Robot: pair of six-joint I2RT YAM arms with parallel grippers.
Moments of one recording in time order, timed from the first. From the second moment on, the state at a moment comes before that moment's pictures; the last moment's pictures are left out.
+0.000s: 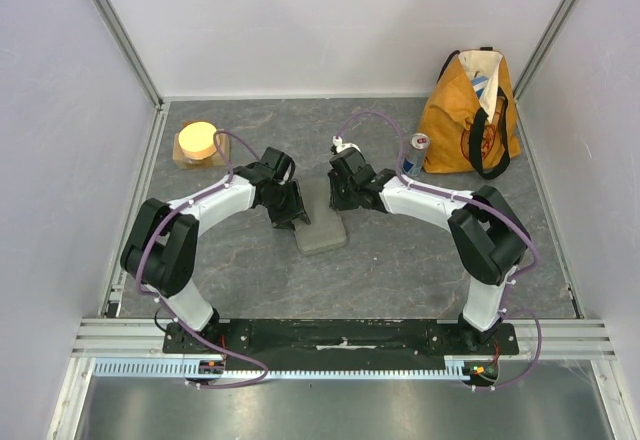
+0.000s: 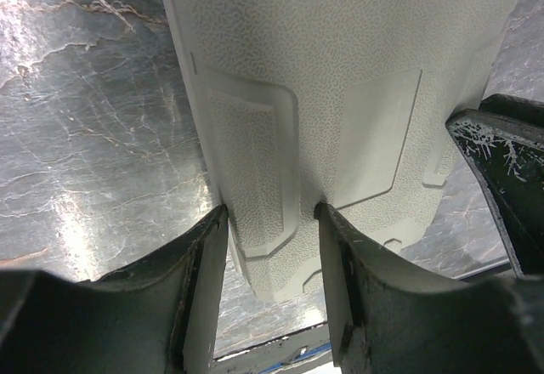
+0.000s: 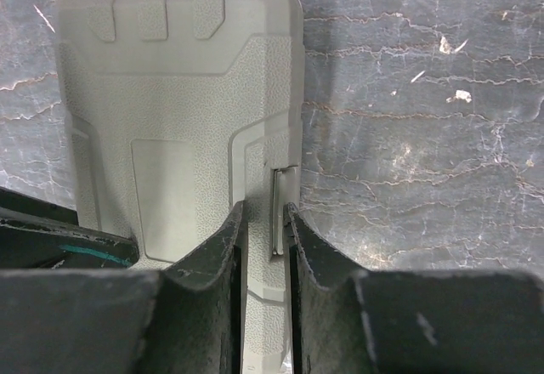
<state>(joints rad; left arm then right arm) -0.48 1.67 1.06 -0.55 0.19 -0.74 0.73 1.83 1.23 -0.26 0.08 0.49</state>
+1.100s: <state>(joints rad) -0.45 0.98 1.23 -0.69 -0.22 -0.59 0.60 1.04 1.24 -0.56 0.74 0.42</state>
